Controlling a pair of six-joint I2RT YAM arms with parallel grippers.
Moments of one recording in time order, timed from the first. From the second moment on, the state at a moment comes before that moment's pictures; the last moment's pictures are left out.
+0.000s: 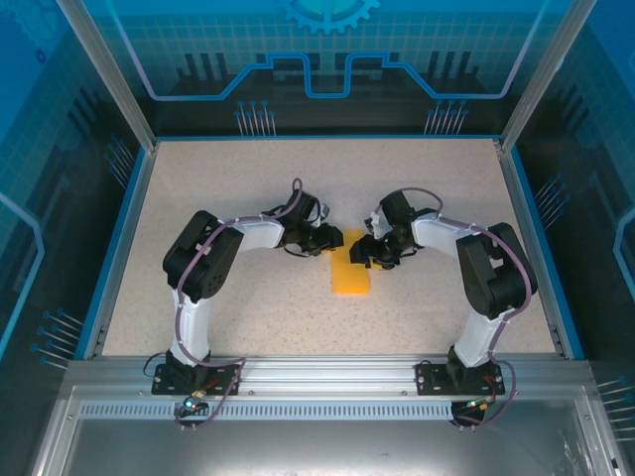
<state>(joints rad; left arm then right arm) -0.51 2.04 1.19 -0.09 0.53 -0.77 0.36 1.79 1.03 -0.54 -0.55 0.38</state>
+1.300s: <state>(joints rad) -0.57 1.52 0.87 -0.04 0.42 -0.65 0.35 1.80 1.08 -0.51 -0.67 0.45</state>
